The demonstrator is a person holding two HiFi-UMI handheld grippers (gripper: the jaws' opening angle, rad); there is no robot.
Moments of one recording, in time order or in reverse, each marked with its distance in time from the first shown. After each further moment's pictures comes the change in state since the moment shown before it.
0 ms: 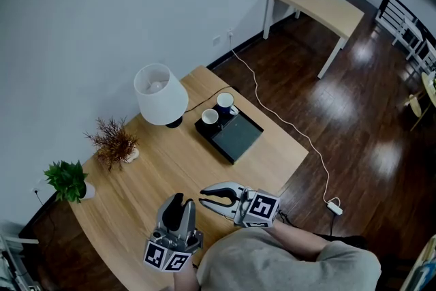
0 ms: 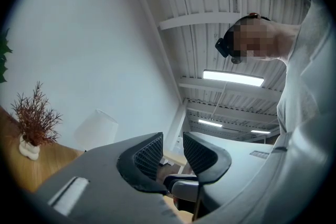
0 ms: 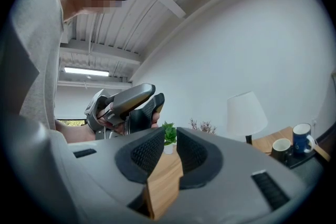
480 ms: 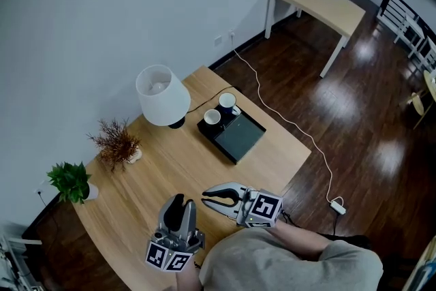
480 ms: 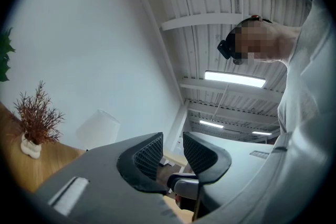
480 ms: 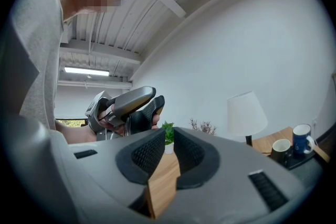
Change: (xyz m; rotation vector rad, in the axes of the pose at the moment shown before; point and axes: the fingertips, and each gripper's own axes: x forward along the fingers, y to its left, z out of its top) left arm -0.005 0.004 0.001 -0.012 -0.007 0.013; right arm 0.001 0.002 0.002 -0.005 0.005 0.007
